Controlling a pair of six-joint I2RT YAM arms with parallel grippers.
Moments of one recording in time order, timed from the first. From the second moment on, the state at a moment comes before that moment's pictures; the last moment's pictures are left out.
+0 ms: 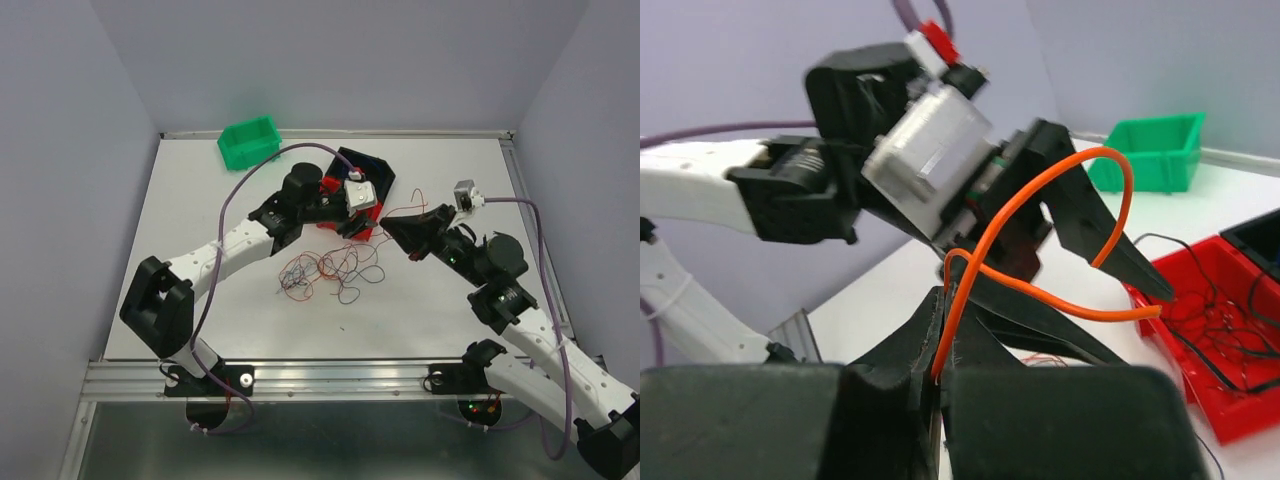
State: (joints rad) left arm -0.71 1.53 1.17 0.08 0.62 0.41; right arm 0.55 0.73 0.61 0.38 -0.35 0.48
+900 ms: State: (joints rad) left arm -0.79 1.43 0.92 0.16 0.85 0.38; right arm 0.55 1.01 1.48 0.51 -0.11 0.62
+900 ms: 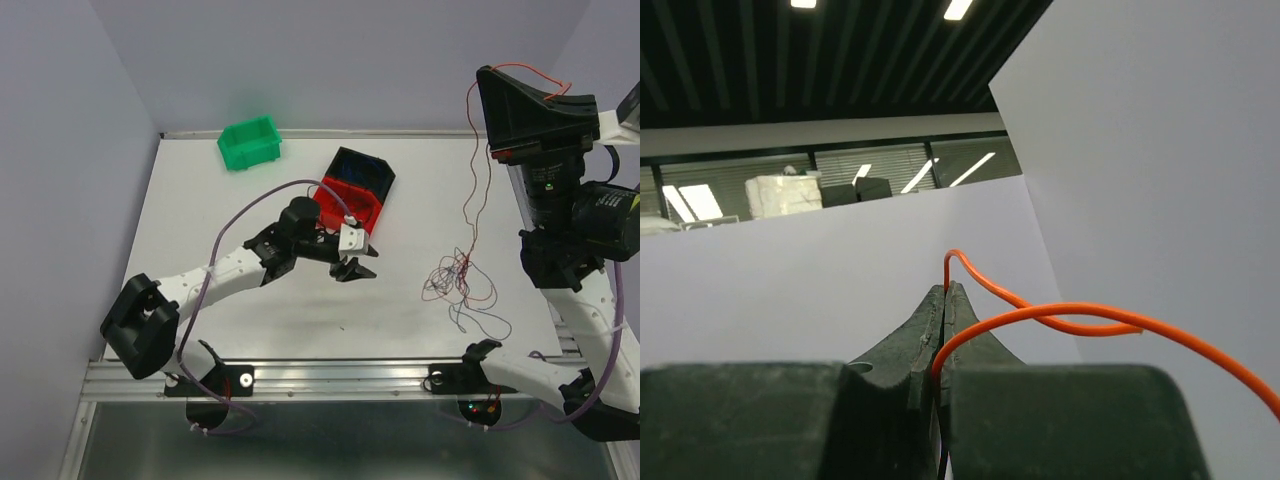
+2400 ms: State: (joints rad) left arm -0.86 1.75 1.17 0.30 0.50 0.11; right arm 0.55 1.30 1.89 0.54 -0.04 0.72
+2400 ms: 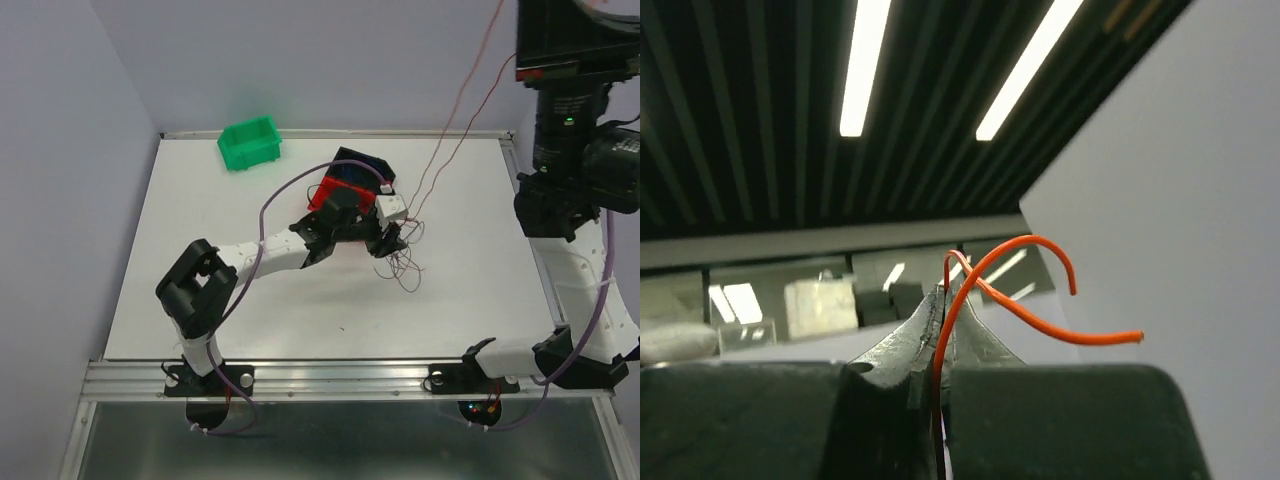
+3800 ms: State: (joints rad) left arm -1.02 1.80 1.27 -0.07 0.16 0.13; right arm 0.55 1.03 1.87 0.64 0.42 0.44
